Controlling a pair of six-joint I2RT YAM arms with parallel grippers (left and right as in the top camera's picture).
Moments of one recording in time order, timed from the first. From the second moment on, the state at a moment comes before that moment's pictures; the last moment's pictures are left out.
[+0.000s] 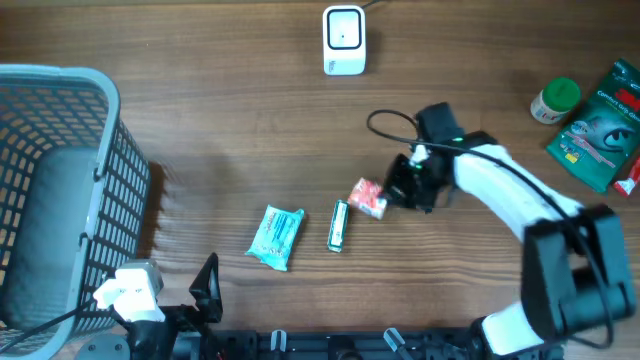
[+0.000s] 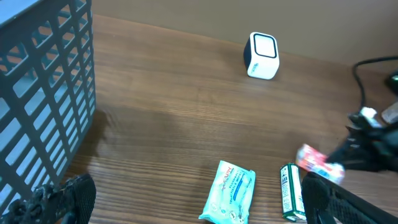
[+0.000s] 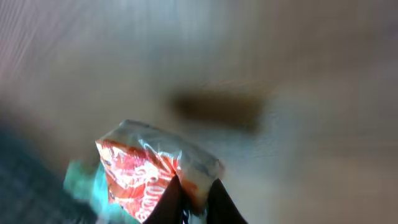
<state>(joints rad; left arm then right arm) 0.01 0.05 0.77 -1.12 0.11 -0.21 0.25 1.70 0.98 -0.74 -0.55 0.75</state>
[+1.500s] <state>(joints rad) 0.01 0.05 0.77 -1.12 0.11 -0.21 0.18 1.63 0.98 -1.16 -0.80 0.58</state>
